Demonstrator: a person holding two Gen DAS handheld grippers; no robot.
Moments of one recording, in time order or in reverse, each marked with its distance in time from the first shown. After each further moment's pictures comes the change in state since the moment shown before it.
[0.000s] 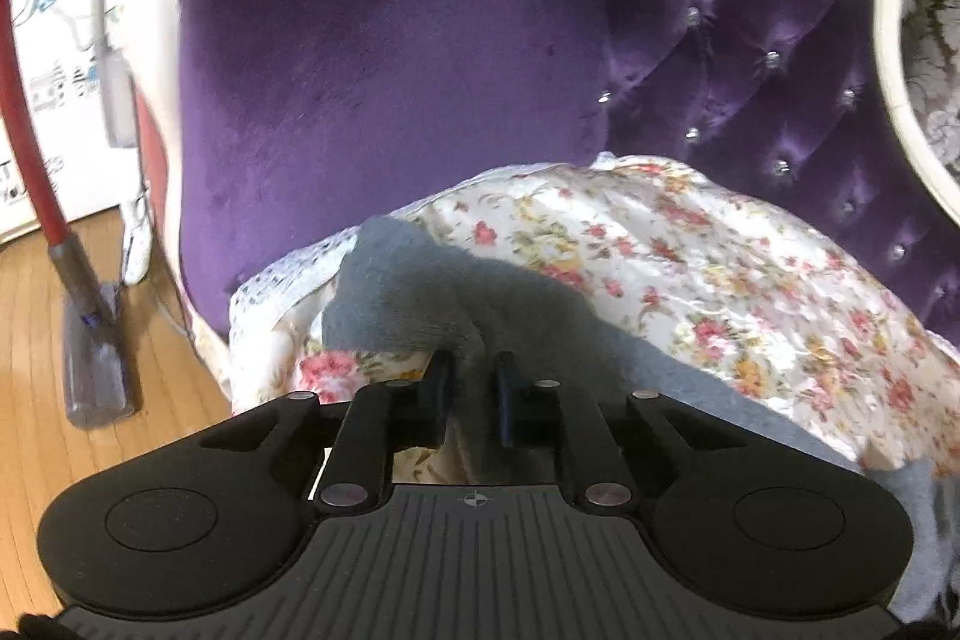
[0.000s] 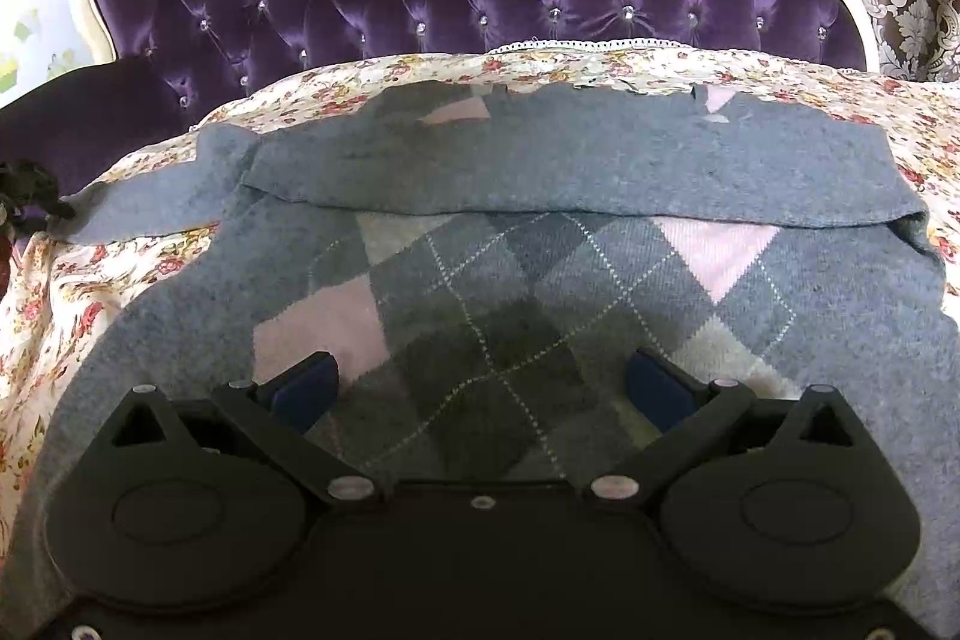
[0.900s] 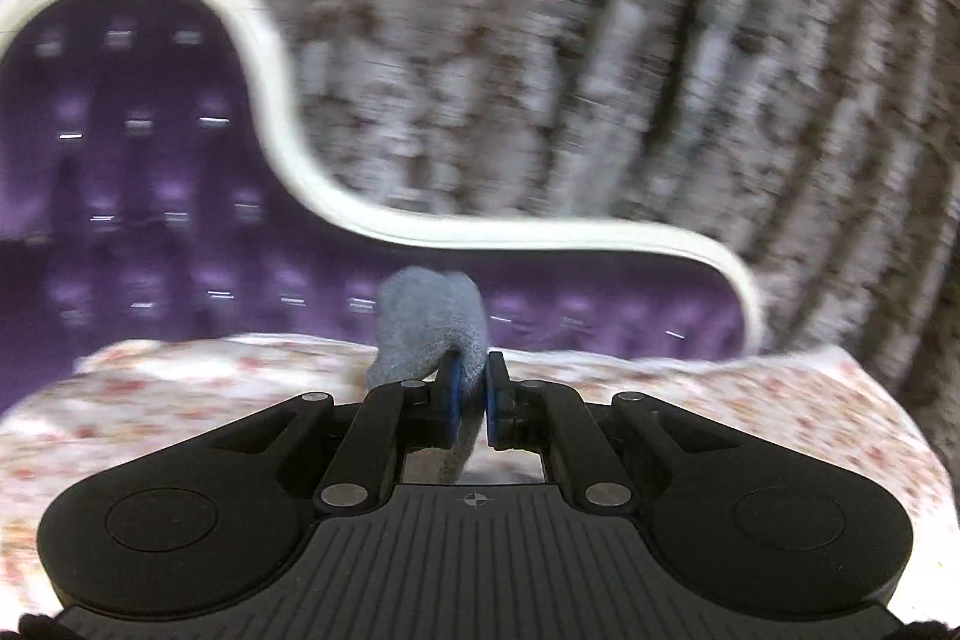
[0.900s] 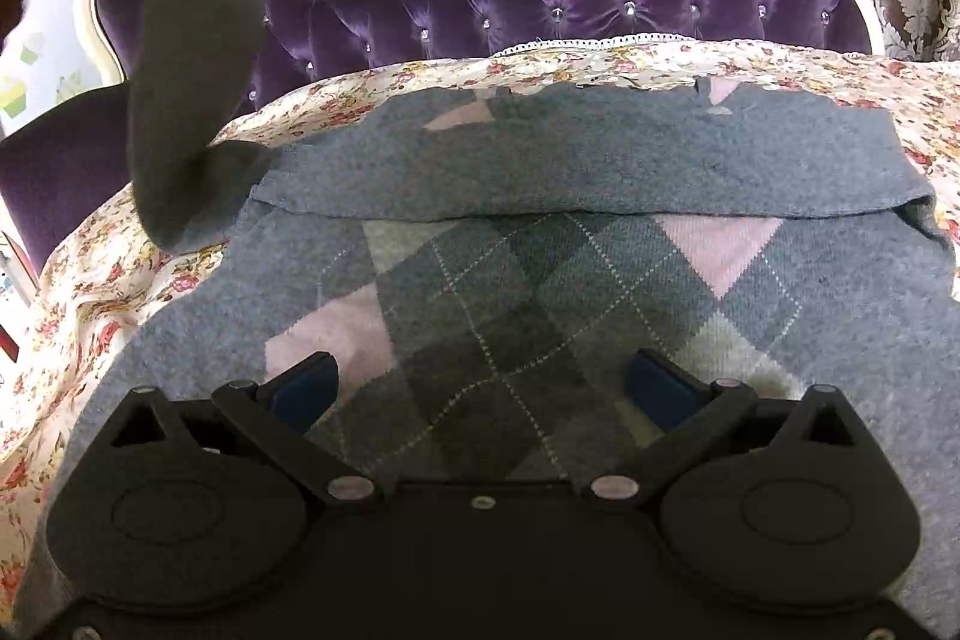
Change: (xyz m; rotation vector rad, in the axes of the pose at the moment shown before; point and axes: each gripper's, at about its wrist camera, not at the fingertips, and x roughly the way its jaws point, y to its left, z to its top) left arm -0.188 -0.281 -0.043 0.473 -0.198 -0.649; right arm -0.002 -0.009 0.001 0.041 -0.004 0.050
